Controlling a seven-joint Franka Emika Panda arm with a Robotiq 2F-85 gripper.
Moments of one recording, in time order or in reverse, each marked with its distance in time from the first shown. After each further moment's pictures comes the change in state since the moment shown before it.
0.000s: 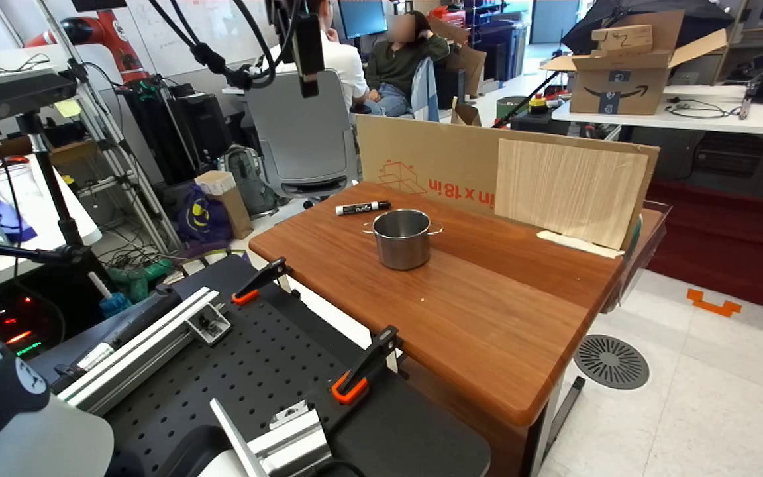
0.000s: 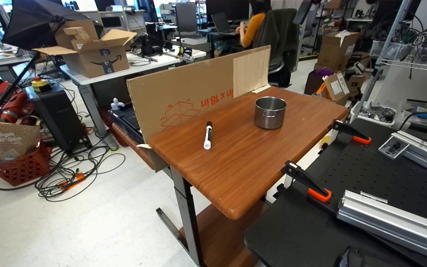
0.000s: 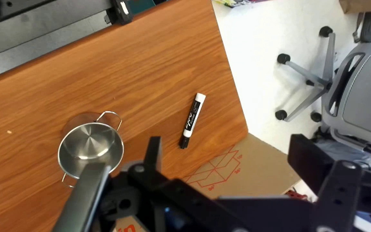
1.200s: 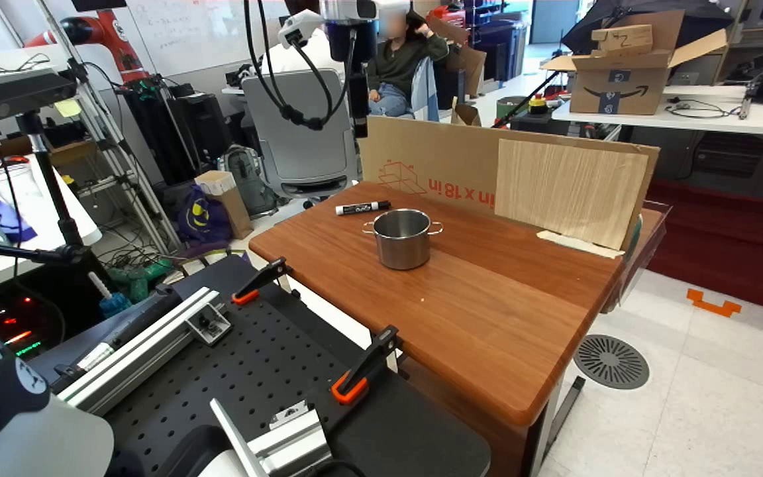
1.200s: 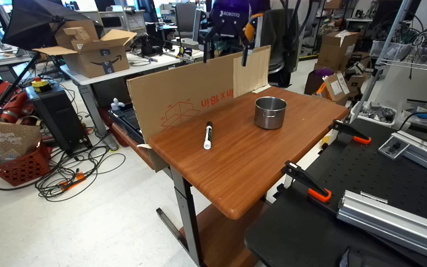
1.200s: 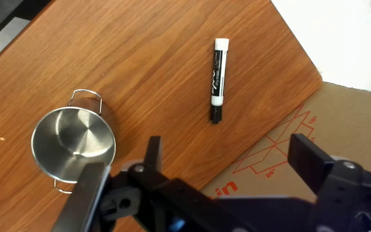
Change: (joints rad) arm 0.035 0.554 0.081 0.413 -0.340 0.073 0.630
